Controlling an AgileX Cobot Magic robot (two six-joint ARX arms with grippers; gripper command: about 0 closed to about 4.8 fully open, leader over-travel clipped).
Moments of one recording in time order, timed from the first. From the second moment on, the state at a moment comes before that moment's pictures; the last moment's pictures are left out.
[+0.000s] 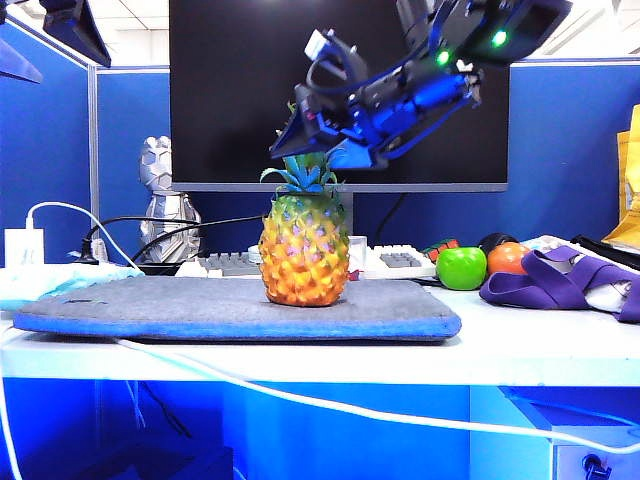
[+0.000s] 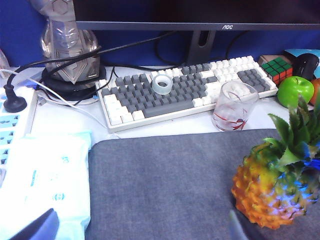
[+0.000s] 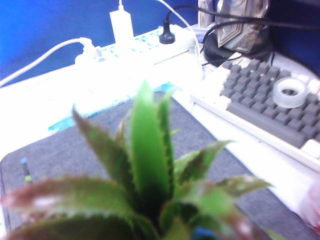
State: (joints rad) left arm -0.13 1.10 0.86 -0.03 0.15 -0.02; right arm 0.43 1.89 1.40 0.17 -0.51 -0.14
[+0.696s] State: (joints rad) left arm -0.13 1.10 0.86 -0.03 0.18 -0.02; right arm 0.32 1.74 1.41 0.07 -0.60 -0.15
